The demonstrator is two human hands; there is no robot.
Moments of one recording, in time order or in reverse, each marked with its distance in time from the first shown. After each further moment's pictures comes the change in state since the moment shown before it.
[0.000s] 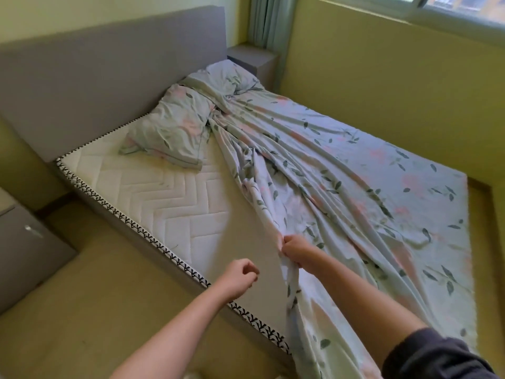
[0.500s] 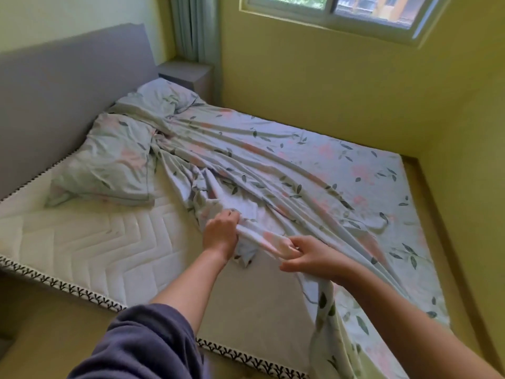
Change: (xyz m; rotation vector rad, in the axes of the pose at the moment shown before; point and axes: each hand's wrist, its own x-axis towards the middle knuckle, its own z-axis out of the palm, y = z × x) left_hand 0.150 0.096 -0.063 0.690 0.481 0.547; right_hand -0.042 -0.009 -0.084 0.067 0.066 -0.270
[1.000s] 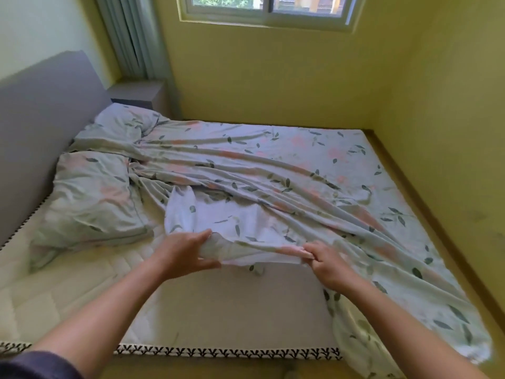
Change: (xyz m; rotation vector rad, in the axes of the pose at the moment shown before) left_hand 0.025 -0.160 -0.115 0.186 -0.309 0.578; right_hand 0.018 -0.034 0.085 -0.127 0.454 0.190
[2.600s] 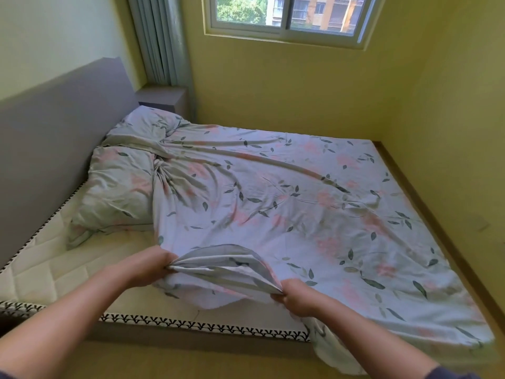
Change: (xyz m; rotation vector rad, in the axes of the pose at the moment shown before) left_hand -0.148 -0.059 -0.035 -0.062 -0.445 -0.159; right_hand -0.065 -0.067 0.125 -0.133 -0.397 0.043
